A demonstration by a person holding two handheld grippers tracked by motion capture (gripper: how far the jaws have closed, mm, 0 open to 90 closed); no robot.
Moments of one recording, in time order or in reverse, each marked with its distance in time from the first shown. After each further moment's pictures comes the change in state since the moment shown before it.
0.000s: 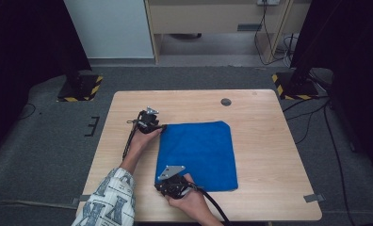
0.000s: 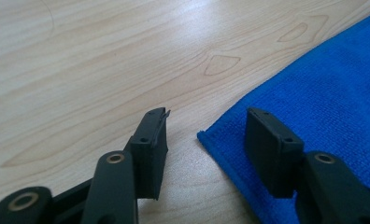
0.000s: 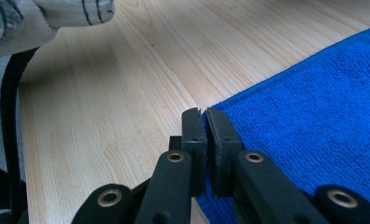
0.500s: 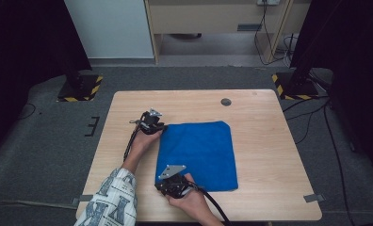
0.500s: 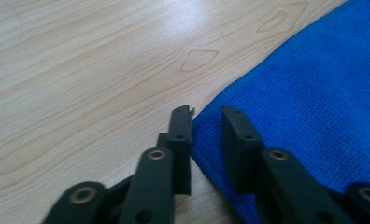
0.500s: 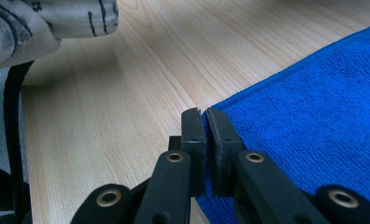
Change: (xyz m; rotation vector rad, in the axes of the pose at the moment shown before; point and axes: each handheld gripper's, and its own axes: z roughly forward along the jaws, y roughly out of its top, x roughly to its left) left arm -0.010 0.000 0.002 0.013 -0.038 0.067; right arm -0.001 0.001 -0.002 -0.006 0.000 0.011
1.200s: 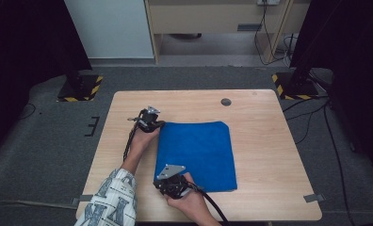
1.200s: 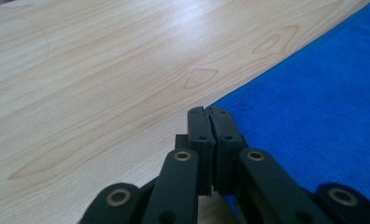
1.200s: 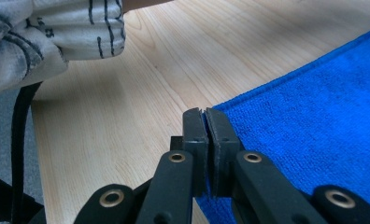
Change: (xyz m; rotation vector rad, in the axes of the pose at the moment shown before) left arm -0.002 0.011 -0.019 -0.034 0.023 -0.015; right arm 0.010 0.010 -0.011 -0.040 -0.033 -0.022
